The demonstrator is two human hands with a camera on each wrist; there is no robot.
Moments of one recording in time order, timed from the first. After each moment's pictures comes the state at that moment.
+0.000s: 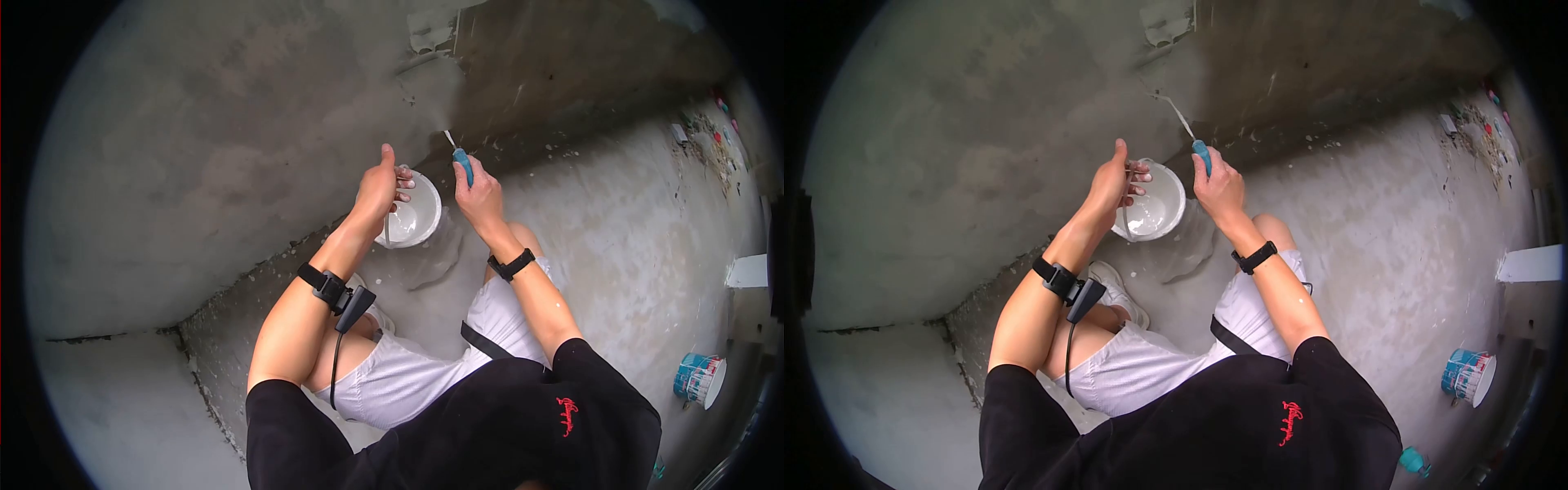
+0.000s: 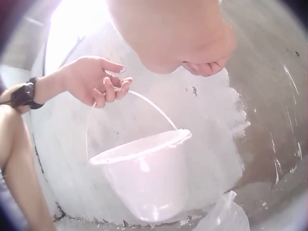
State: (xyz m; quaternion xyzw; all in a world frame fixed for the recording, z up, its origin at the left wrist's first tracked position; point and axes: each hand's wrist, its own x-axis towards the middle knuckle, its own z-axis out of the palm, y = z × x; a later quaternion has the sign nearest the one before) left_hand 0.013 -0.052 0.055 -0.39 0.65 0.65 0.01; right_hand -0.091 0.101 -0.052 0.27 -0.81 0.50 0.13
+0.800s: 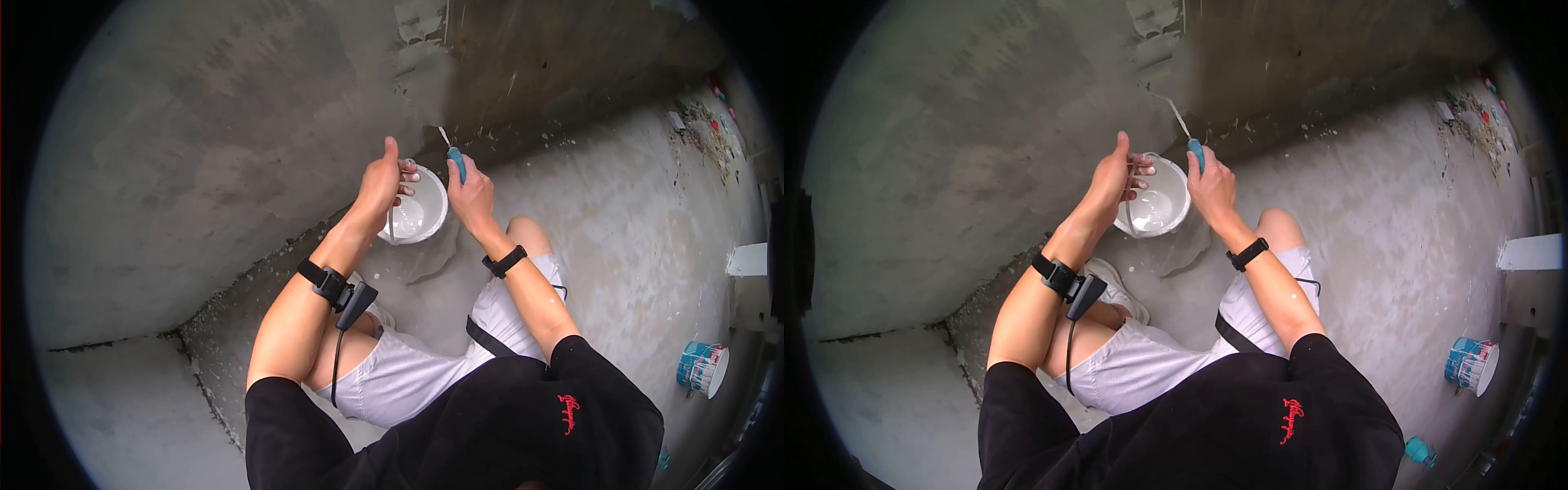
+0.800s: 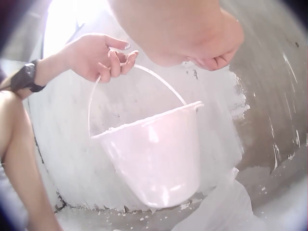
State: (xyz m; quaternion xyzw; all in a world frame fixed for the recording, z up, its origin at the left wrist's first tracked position) left_hand 0.007 -0.045 0.056 -0.37 0.65 0.66 0.02; right_hand -0.080 0.094 -0.063 0.24 -0.83 0.49 0.12
